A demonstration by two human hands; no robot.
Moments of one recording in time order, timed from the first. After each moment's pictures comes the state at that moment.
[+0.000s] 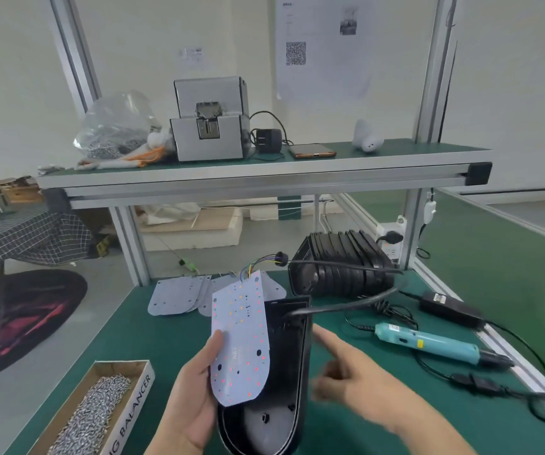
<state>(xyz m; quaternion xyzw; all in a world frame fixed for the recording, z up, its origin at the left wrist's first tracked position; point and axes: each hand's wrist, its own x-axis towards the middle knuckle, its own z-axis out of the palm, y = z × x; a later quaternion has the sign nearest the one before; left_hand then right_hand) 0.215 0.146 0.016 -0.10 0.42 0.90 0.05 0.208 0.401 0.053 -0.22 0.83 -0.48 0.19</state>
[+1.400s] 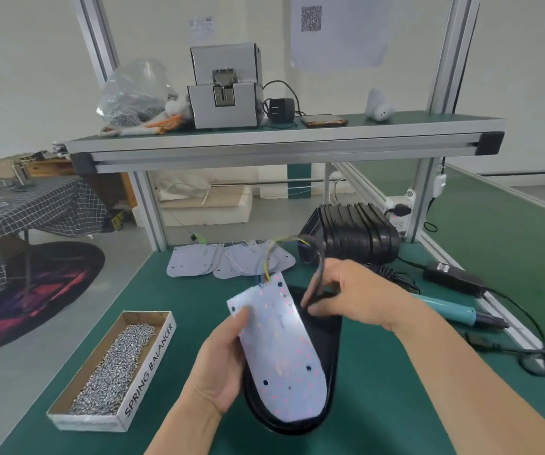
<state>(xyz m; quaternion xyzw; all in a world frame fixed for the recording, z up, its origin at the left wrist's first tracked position) 0.261 0.172 0.021 -0.07 0.48 0.87 0.01 0.191 0.387 0.107 -0.28 0.88 -0.39 0.06</state>
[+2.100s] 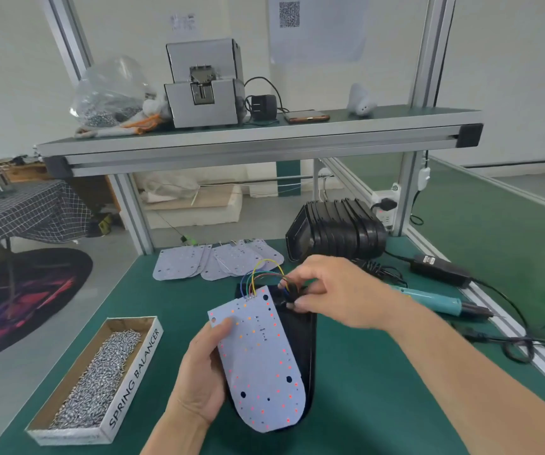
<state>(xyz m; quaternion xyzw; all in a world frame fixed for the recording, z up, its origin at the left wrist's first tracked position) 0.260 0.168 0.004 -0.06 0.50 0.86 -0.05 0.202 0.388 0.113 -0.32 0.86 -0.39 0.05</state>
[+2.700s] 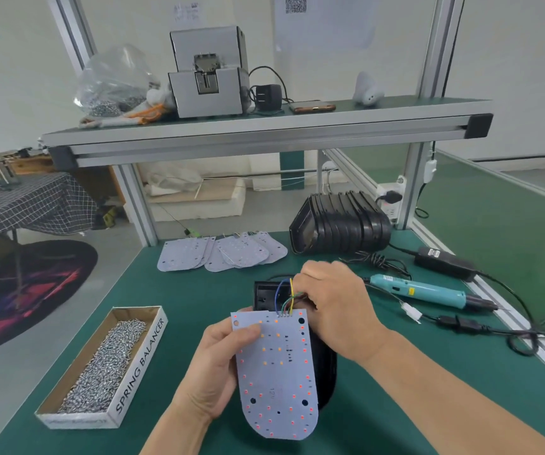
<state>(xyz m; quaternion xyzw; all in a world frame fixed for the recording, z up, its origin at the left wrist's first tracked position) 0.270 0.170 0.008 0.04 0.58 0.82 0.01 0.214 0.370 0.062 -0.36 0.85 -0.23 -0.31</state>
